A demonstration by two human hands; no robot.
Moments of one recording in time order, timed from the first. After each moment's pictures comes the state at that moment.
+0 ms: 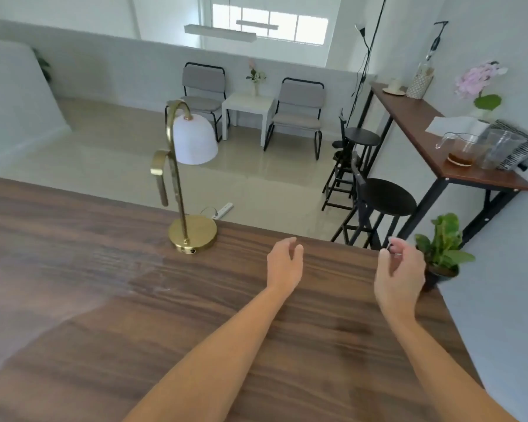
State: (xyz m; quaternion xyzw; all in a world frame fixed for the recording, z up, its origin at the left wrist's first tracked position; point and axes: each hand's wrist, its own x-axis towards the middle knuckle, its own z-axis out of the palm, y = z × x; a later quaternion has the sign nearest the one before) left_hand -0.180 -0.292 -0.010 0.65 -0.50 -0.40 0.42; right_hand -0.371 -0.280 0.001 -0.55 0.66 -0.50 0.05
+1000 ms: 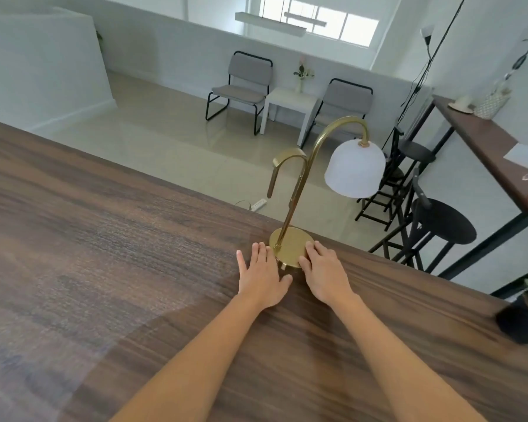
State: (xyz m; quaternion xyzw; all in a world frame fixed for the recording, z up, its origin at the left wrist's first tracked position) left_hand 0.043 -0.273 -0.050 0.74 -0.63 -0.20 0.10; right_hand -0.099 -0.327 -0.044 -0.80 0.59 -0.05 0.11
